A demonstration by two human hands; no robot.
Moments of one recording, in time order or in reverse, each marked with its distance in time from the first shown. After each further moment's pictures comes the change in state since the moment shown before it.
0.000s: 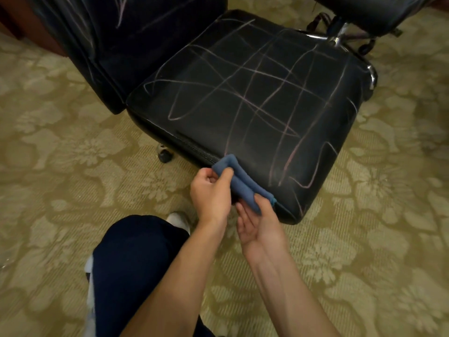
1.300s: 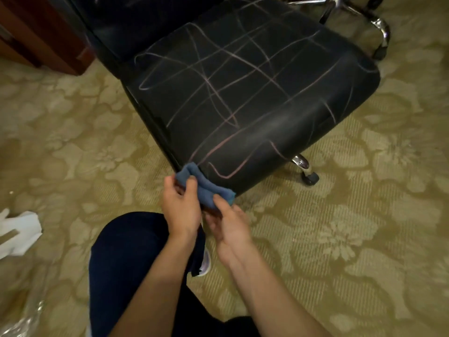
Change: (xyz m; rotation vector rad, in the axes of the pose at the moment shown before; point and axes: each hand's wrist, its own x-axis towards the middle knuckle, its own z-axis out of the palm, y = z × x) left_hand -0.028 -0.019 -0.049 0.279 0.060 0.238; right_hand 0.010 0.043 -0.019 0.032 -0.160 0.098
